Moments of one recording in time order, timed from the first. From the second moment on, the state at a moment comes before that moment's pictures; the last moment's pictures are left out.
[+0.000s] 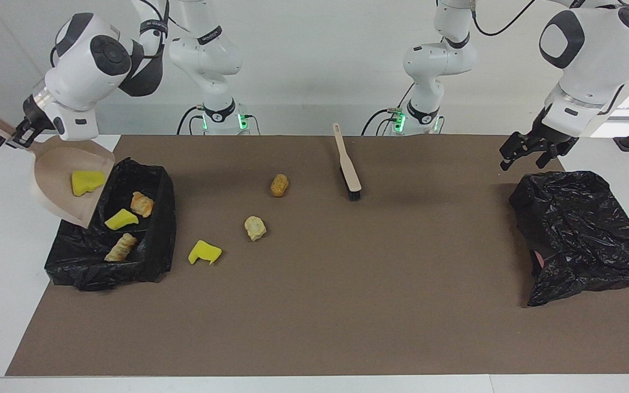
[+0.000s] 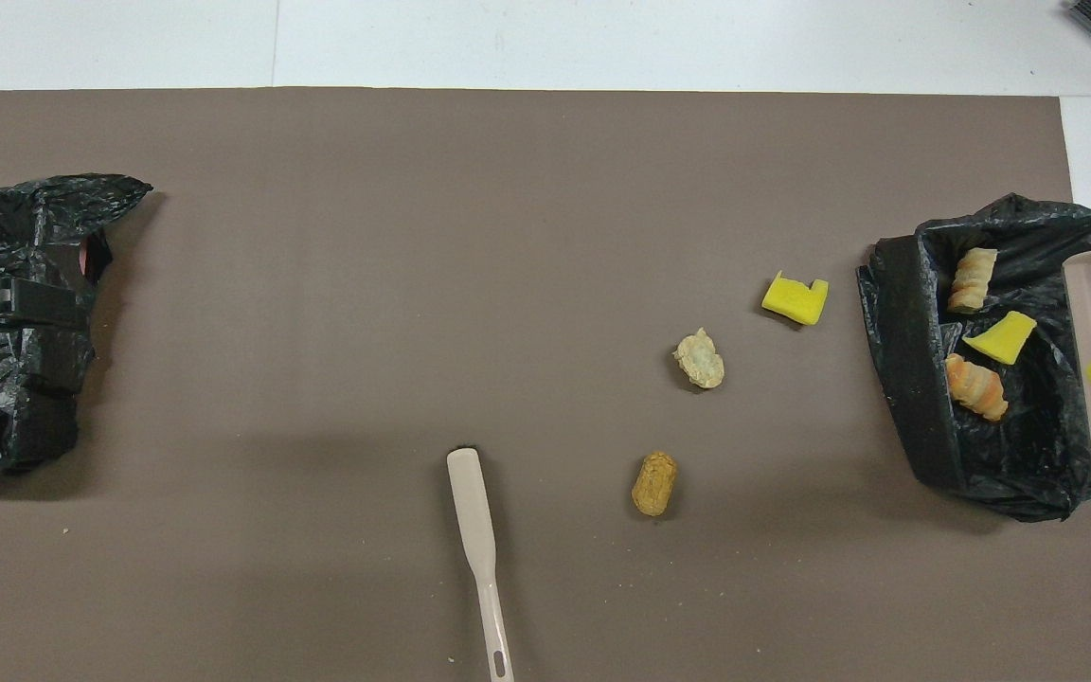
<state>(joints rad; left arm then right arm) 0.08 -0.05 -0.05 -1.77 -0.05 1.74 -0.01 -0.21 -0.11 0.08 -1.93 -1.05 1.86 -1.41</state>
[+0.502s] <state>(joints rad) 0.08 -0.05 -0.05 -1.77 -0.05 1.73 -0.01 -0.16 -0.11 0.09 -1.98 -1.23 1.86 -1.34</state>
